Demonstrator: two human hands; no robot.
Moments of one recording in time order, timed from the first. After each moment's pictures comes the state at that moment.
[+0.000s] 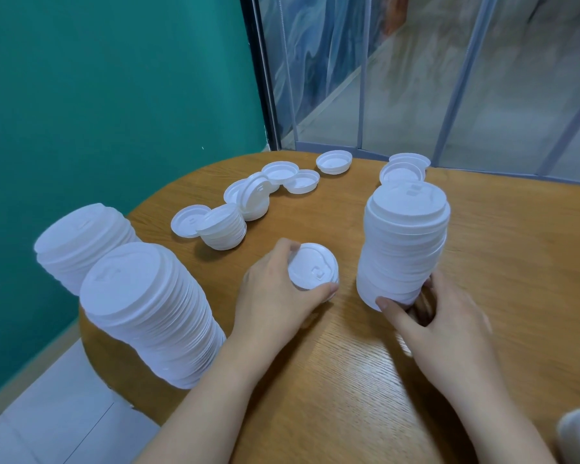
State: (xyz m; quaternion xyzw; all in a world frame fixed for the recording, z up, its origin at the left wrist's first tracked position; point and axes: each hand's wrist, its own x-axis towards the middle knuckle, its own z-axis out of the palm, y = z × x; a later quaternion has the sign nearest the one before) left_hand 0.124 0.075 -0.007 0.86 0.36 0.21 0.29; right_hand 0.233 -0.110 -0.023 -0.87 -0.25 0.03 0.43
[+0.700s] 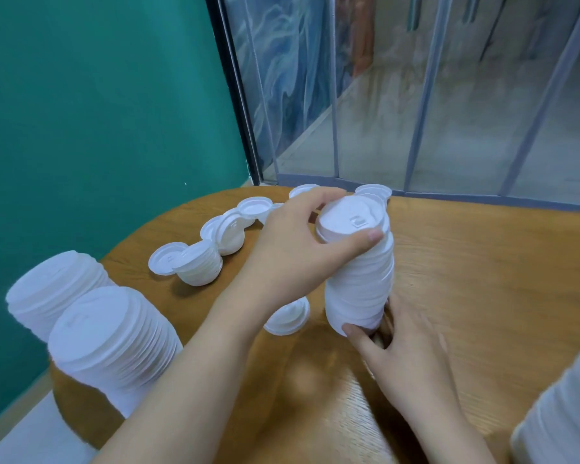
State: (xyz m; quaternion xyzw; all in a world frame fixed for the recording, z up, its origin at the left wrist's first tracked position) left_hand 0.182 0.044 0.102 0.88 0.16 0.23 0.39; right_hand 0.237 -0.110 -0.030 -0.88 -0.25 0.01 0.40
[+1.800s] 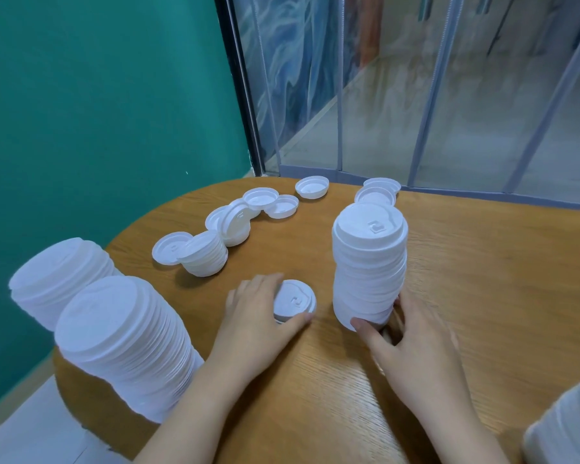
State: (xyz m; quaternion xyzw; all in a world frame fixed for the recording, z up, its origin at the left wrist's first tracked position) left_hand 0.123 0.085 -0.014 0.93 0.29 0.12 0.20; right_hand 0.234 -0.110 -0.027 -0.88 -0.25 0.01 0.40
